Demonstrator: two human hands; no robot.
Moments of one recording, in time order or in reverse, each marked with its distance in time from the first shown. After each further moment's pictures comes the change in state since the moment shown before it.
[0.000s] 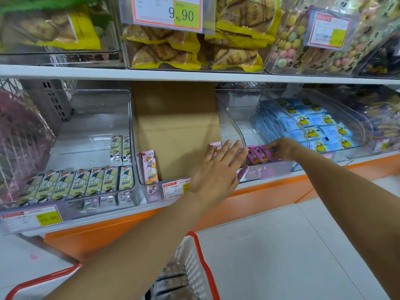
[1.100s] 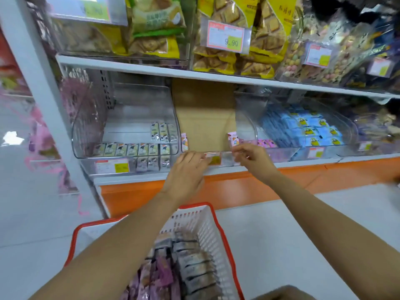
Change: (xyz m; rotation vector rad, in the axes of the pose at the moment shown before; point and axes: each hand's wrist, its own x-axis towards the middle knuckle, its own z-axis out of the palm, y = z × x) left_hand -0.160 -0.039 -0.045 -0.036 0.124 -0.109; right_hand -0.182 -0.121 0.048 0.688 0.272 -0.488
